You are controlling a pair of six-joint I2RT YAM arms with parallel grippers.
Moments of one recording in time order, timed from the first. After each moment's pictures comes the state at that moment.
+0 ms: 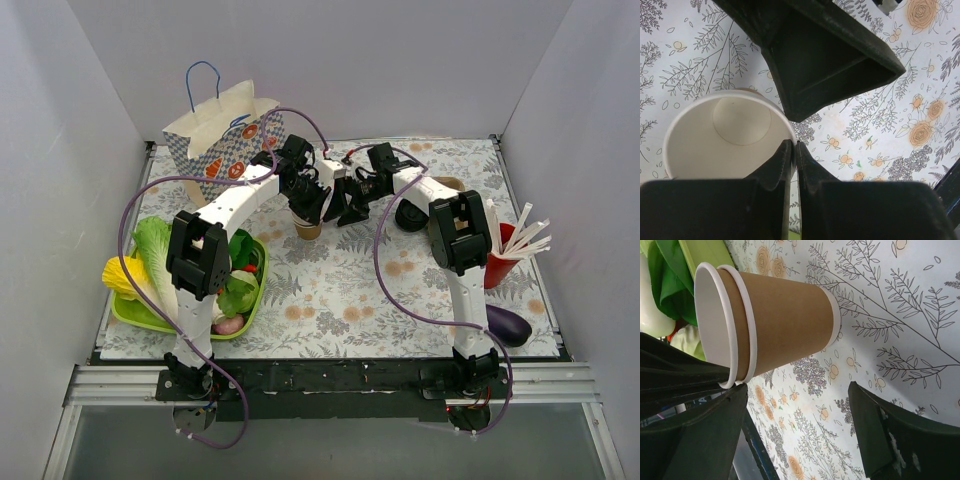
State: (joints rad) left arm -0.51 2.06 1.84 -0.89 0.43 0.31; right arm 0.38 2.29 1.80 -0.59 -0.94 0.23
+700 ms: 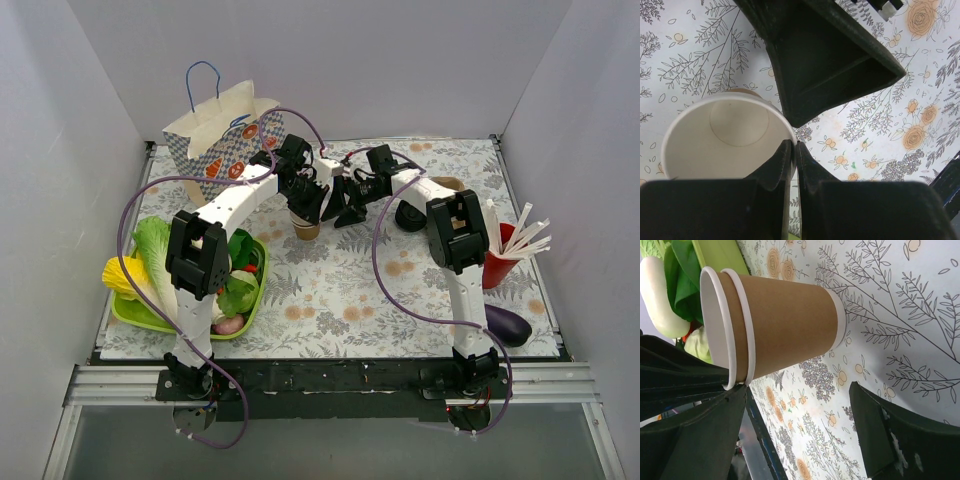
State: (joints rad) left arm -0.50 2.06 1.84 -0.88 0.43 0.25; right arm 0.38 2.32 1.80 -0.54 -1.00 0.30
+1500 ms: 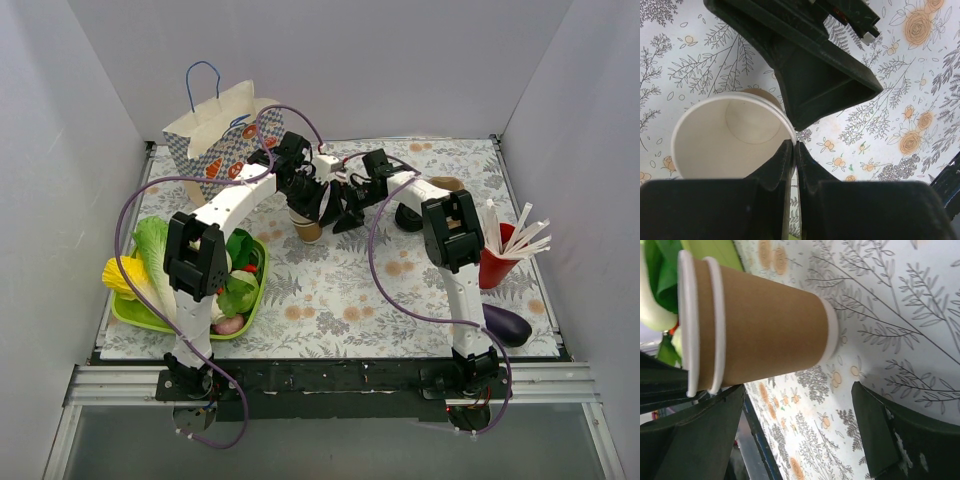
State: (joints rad) left arm -0.50 2.05 1.85 -0.88 0.41 0.22; right arm 0.40 2.35 1.82 -0.58 -0.98 0.25
